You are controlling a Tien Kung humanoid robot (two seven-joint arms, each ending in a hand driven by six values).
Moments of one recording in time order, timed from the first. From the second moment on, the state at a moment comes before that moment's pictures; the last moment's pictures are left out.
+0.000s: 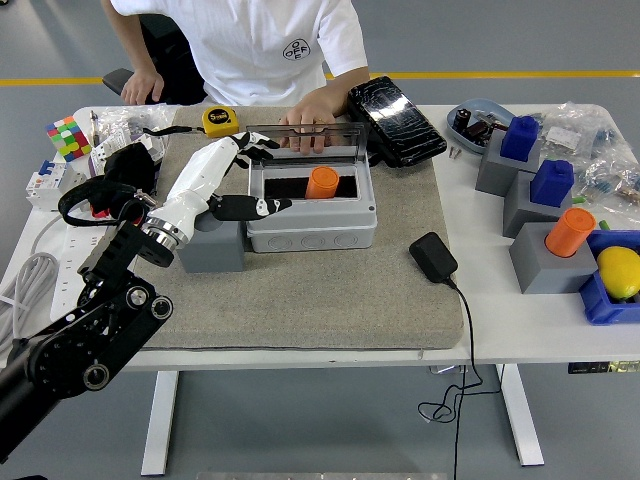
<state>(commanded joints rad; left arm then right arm) -0.48 0.16 -0.99 -1.21 1.81 0.28 -0.04 0.03 -0.40 0.51 0.37 -0.07 -0.11 -0.02</state>
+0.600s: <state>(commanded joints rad) -0.75 0.03 -0.94 -0.94 1.85 0.26 -0.02 0.03 -0.40 0.51 0.37 -0.07 -0.11 -0.02</state>
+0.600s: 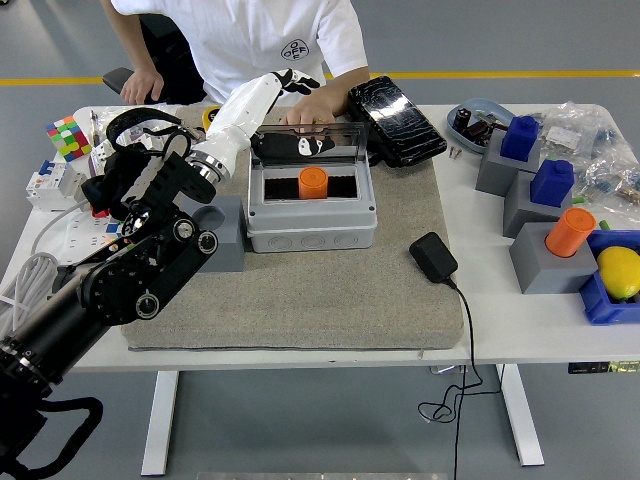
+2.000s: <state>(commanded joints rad) -0.64 0.11 -0.78 -1.07 1.80 0.21 0.05 0.03 -0.40 0.50 0.37 -0.08 -0.11 -0.03</state>
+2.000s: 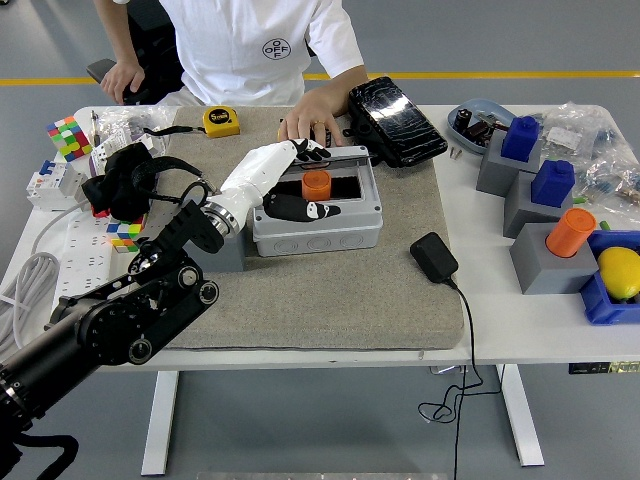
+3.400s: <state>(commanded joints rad) -0.29 0.11 -1.30 -1.27 1.47 0.25 -0.05 0.03 -0.40 0.52 0.37 -0.07 -0.11 -0.02</state>
